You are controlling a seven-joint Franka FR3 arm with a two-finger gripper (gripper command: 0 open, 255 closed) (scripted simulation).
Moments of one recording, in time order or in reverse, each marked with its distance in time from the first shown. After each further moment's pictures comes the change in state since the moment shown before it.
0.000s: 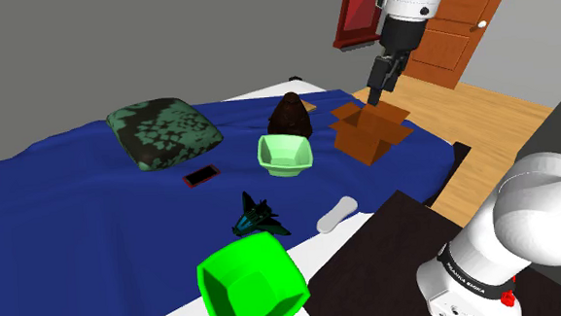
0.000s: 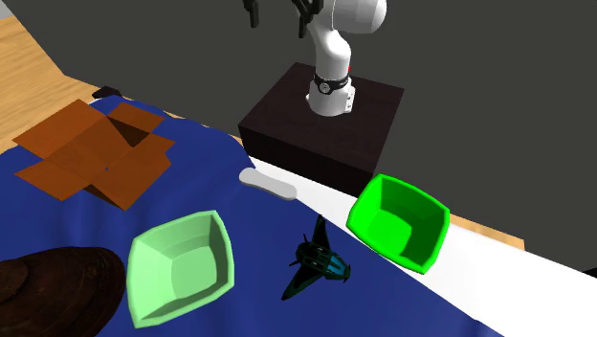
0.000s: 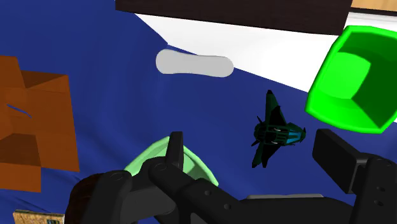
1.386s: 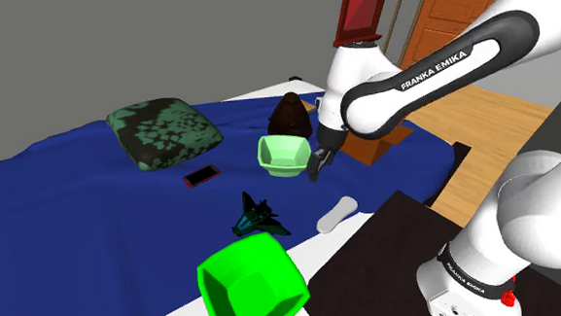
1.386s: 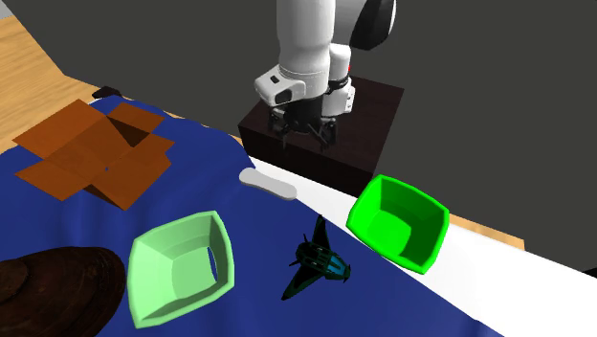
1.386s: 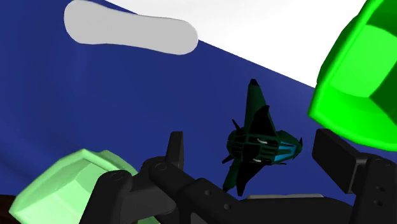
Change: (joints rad) arm 0.098 0.417 0.070 -0.306 0.107 0.769 0.056
